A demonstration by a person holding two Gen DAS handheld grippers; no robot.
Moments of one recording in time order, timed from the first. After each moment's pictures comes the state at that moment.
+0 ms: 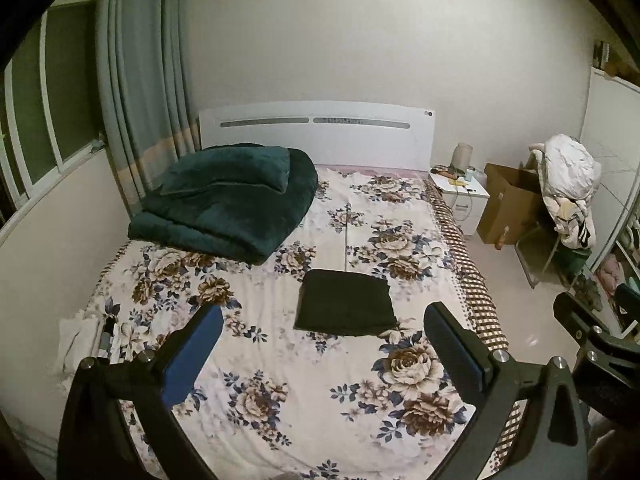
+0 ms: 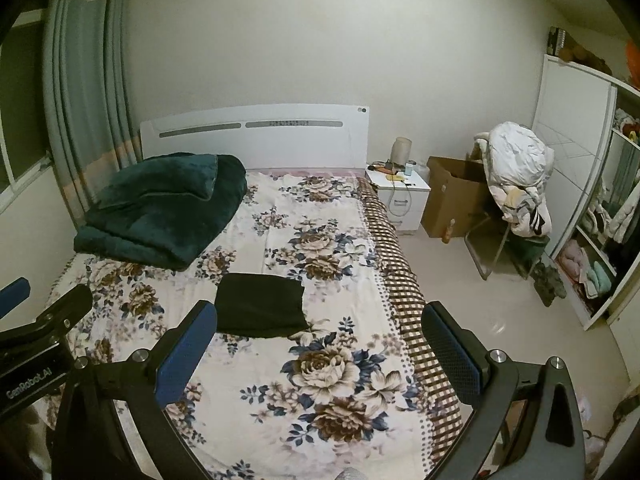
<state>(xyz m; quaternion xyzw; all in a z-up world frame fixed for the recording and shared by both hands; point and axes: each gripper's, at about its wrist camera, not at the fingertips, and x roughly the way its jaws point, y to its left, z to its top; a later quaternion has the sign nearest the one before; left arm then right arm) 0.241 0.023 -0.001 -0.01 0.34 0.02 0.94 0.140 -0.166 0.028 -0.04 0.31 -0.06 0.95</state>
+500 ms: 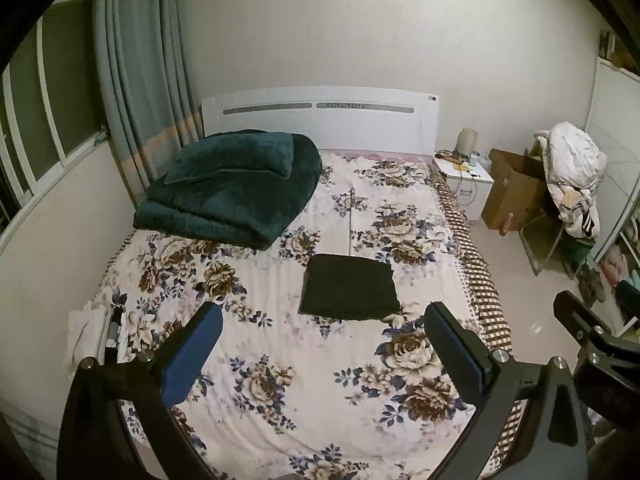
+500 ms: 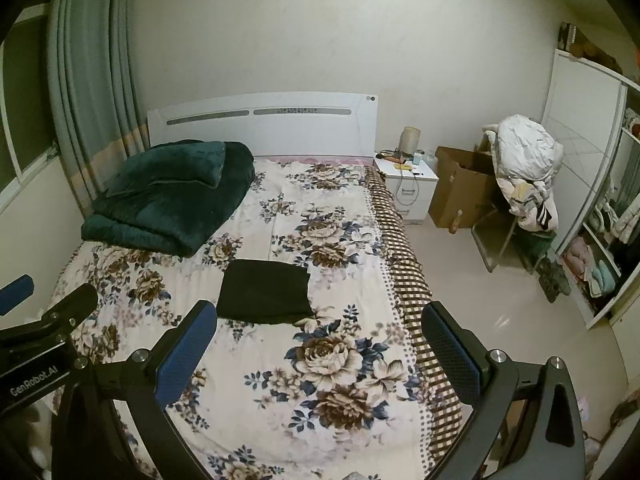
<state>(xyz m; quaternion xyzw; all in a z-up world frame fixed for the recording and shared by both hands) 0.237 0.015 0.007 -0.01 0.37 0.02 0.93 0.143 -0.173 0.035 -0.04 0.34 -0.05 0.94</state>
